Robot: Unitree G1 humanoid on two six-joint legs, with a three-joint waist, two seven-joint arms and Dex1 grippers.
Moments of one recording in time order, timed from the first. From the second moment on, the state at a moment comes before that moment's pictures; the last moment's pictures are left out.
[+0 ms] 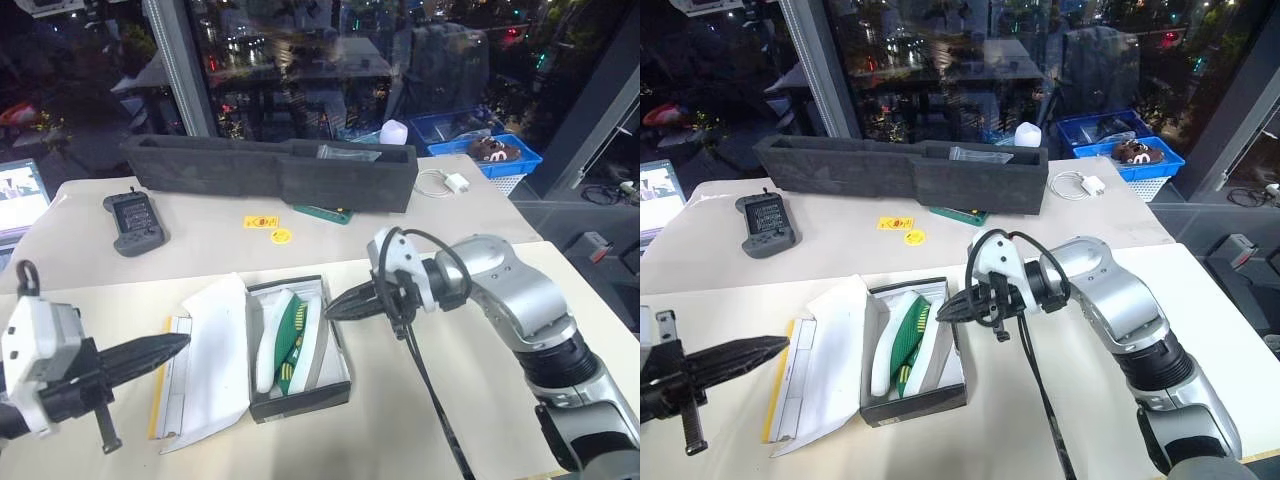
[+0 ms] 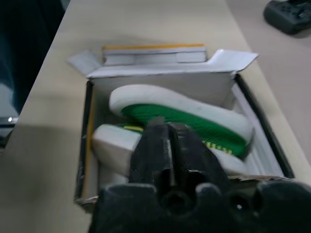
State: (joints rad) left arm 0.72 0.94 0.87 -0.76 -1.00 0.44 -0.94; right arm -0.70 -0.65 0.32 -0.33 0.37 0.66 1.27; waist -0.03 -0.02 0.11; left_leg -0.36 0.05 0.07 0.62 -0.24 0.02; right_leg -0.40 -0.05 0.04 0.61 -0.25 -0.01
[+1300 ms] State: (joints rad) left arm 0.58 0.85 0.74 -0.73 -0.88 0.53 -0.96; right arm -0.92 -0.51 0.71 0.17 -0.23 -0.49 1.39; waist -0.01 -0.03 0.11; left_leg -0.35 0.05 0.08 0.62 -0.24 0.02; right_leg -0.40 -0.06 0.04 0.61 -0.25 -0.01
